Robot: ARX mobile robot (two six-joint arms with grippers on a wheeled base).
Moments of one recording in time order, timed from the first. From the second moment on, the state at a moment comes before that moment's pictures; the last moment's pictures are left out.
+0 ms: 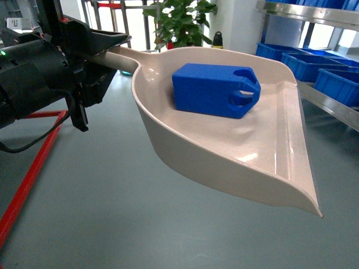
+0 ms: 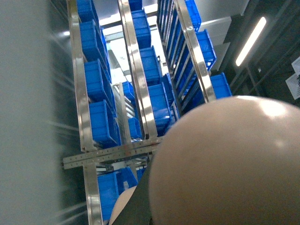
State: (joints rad) left arm -0.21 1.86 0.72 1.28 0.34 -1.41; right arm 0.22 1.00 0.44 0.93 0.11 -0.29
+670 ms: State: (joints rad) left arm -0.21 1.86 0.72 1.28 0.34 -1.41; right arm 0.22 1.00 0.44 0.93 0.11 -0.29
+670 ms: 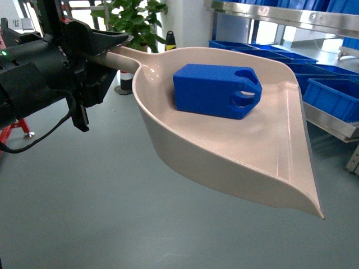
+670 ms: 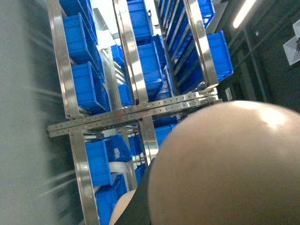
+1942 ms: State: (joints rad) left arm -0.21 1.86 0.72 1.28 0.34 -1.41; right arm 0.22 1.00 0.44 0.93 0.11 -0.29
